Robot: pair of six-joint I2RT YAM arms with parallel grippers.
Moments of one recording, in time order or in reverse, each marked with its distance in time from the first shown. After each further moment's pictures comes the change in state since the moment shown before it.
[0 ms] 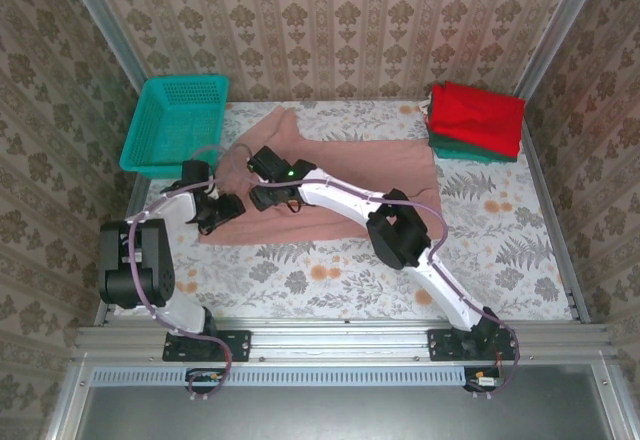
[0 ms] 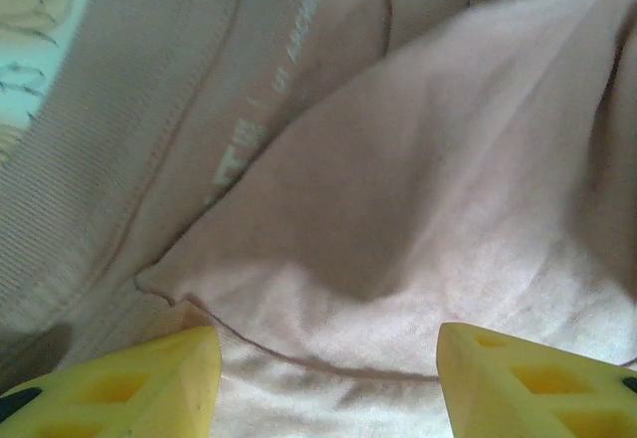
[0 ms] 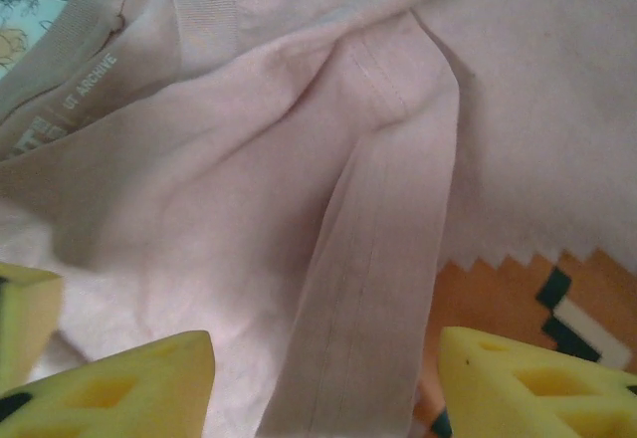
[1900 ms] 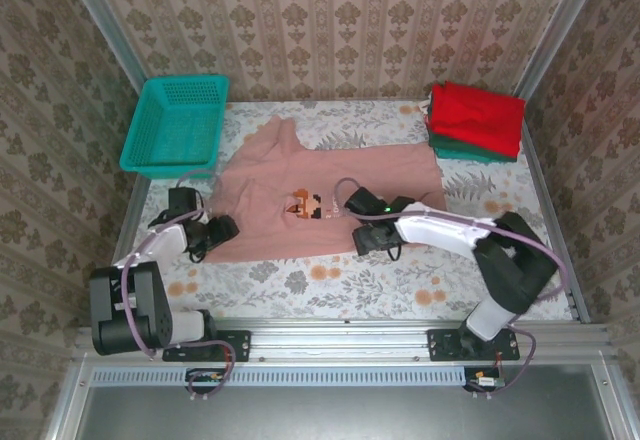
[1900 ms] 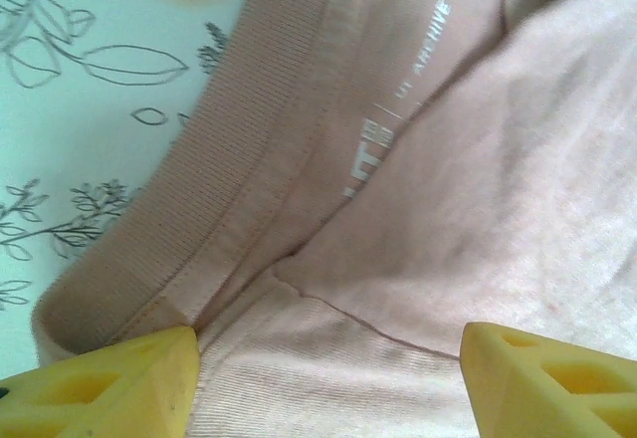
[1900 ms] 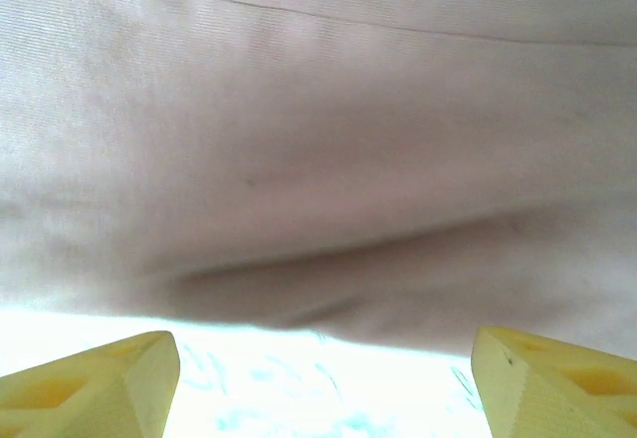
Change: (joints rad) left arm 0.081 -0.255 -0.249 -0.007 0.014 0.027; right arm -0.142 -0.932 -1.281 -0.007 0.145 0.267
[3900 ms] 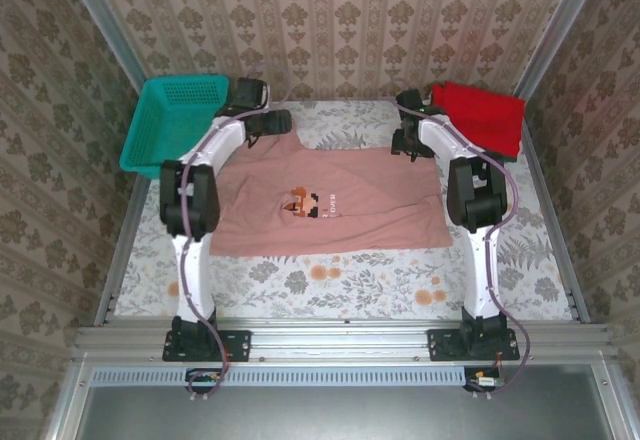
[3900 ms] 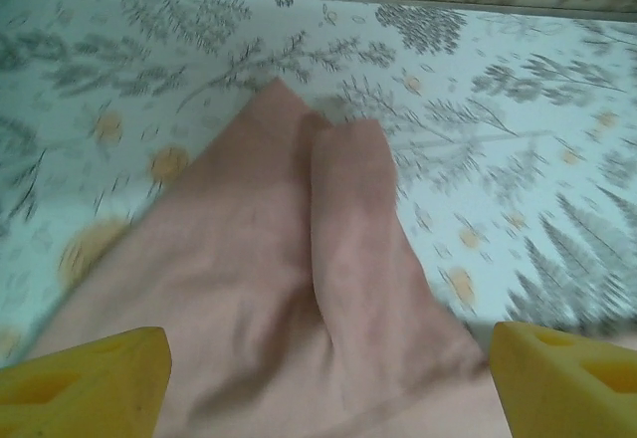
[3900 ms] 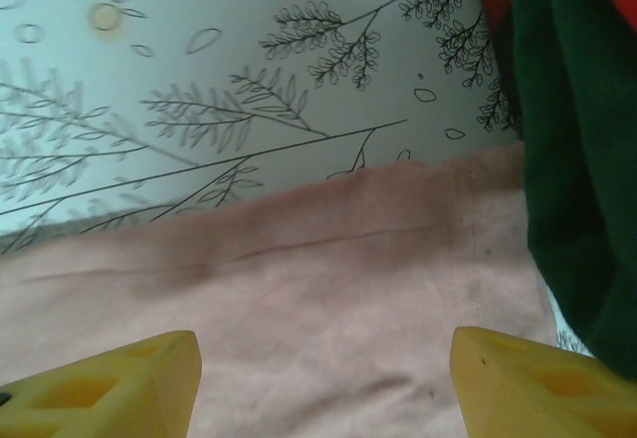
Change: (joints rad) left arm -0.337 0.943 1.345 -0.048 -0.197 0.165; right arm -0.555 0.758 1.008 -0.136 -0.013 -0.153
